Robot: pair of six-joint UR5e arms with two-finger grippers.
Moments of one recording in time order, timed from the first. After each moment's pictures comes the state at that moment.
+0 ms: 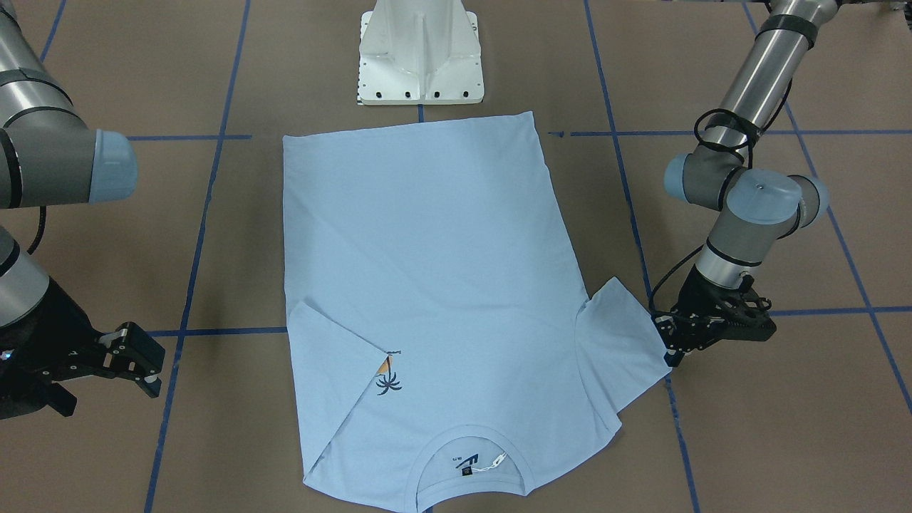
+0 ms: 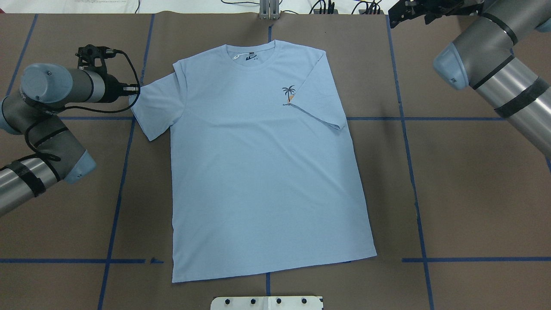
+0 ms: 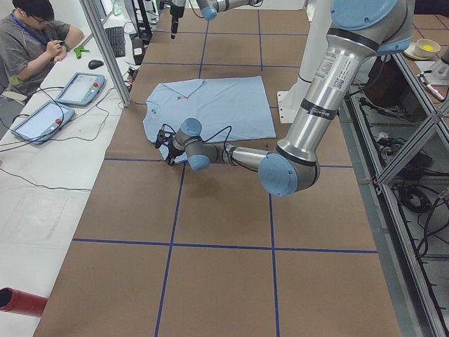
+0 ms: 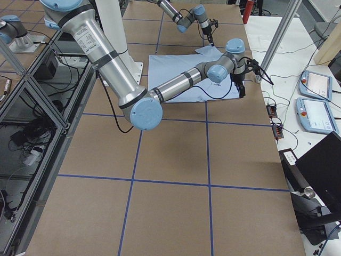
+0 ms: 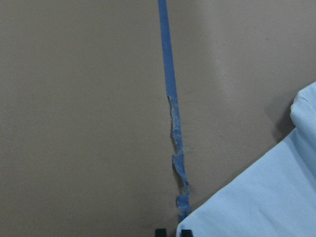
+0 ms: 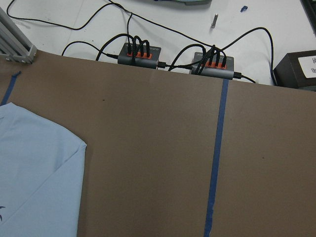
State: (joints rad) left arm -0.86 -2.01 -1.20 -2.55 -1.78 -1.03; right arm 1.11 -0.94 1.43 -1.26 2.08 0.66
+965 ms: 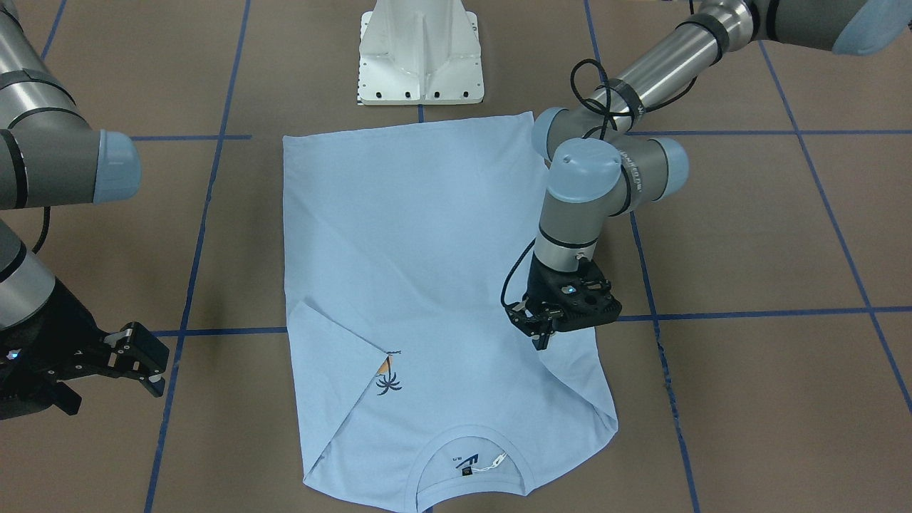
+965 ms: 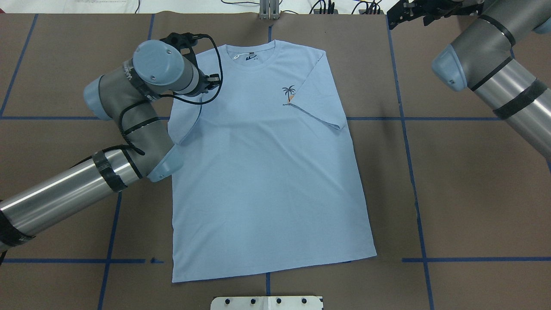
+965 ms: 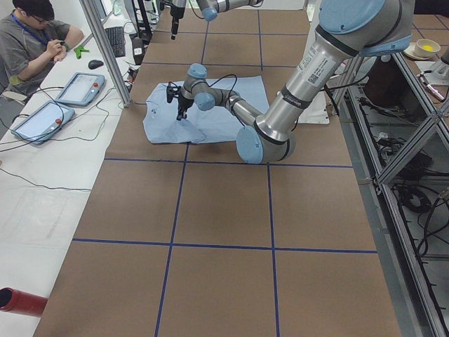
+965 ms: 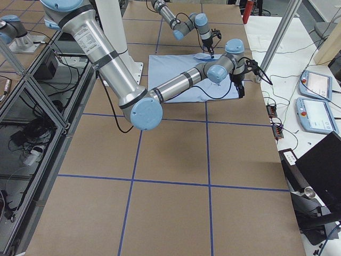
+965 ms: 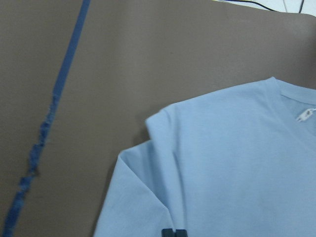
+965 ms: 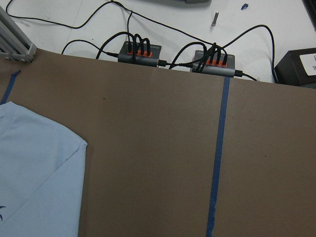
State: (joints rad) left arm -0.71 -2.33 -1.28 -1.99 -1.67 -1.34; right arm 1.10 -0.94 1.43 -1.26 2.07 0.67
